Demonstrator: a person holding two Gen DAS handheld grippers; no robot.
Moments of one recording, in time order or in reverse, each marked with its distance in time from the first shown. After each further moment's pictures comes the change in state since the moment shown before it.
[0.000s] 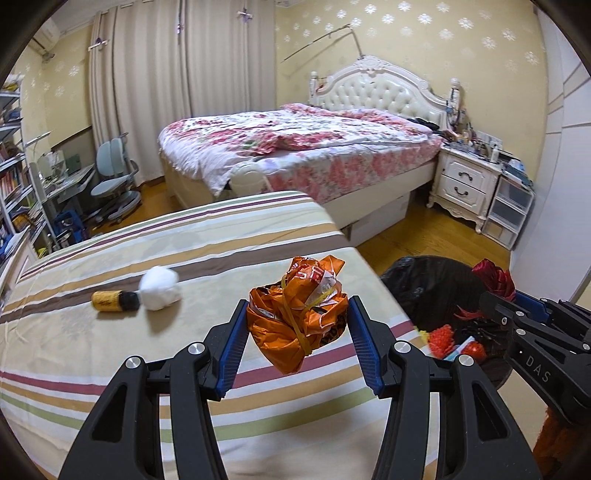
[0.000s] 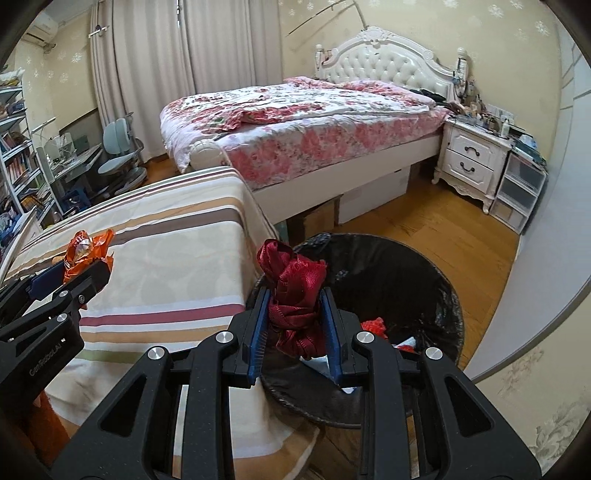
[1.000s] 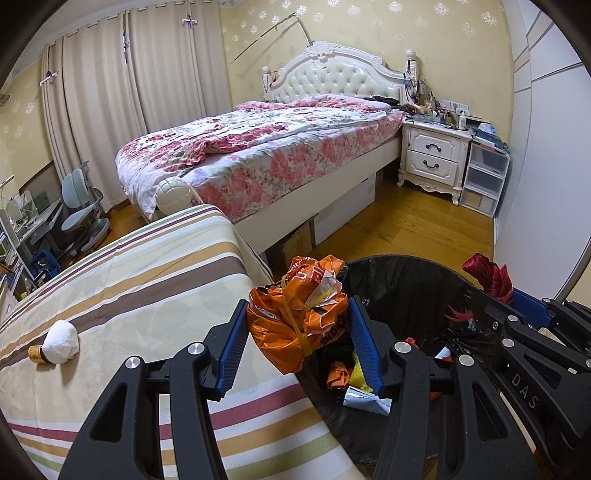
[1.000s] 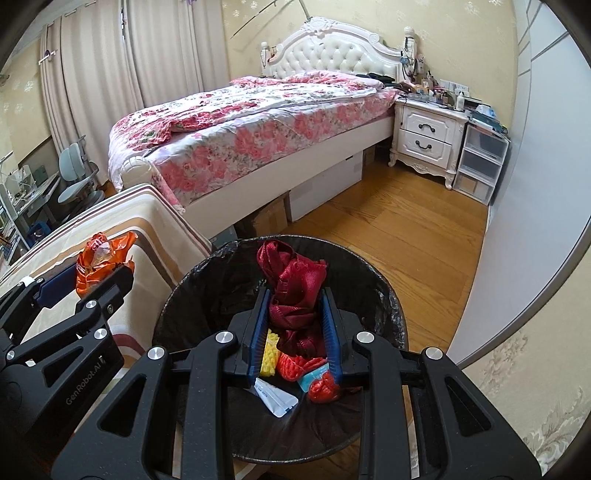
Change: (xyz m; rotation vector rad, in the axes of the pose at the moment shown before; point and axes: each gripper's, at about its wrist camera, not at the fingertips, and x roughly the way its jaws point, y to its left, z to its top) left arm 0.067 -0.106 0.021 0.152 0.025 -0.057; right arm 0.037 -0.084 0.004 0.138 0.007 -0.116
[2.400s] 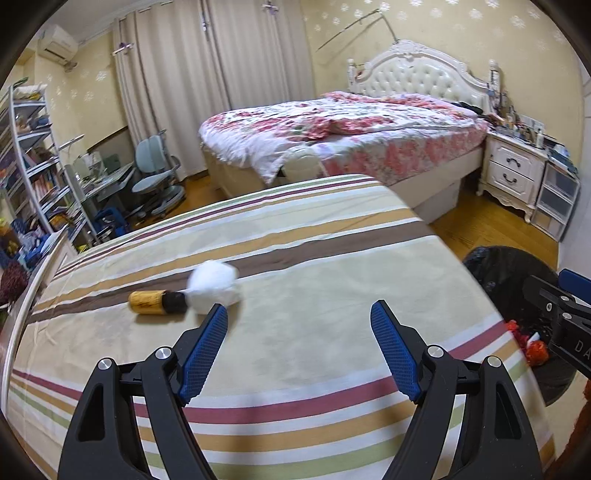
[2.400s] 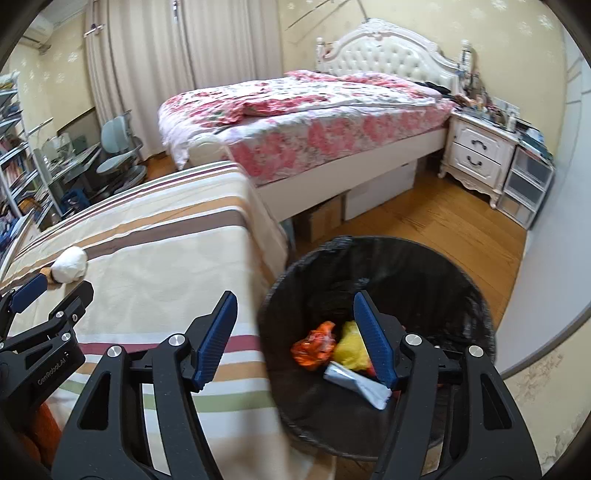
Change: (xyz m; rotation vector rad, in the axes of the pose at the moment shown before) left arm -0.042 0.145 -0.056 -0.165 0.037 0.277; right arm -0.007 0.104 -0.005 -0.141 0.022 0.147
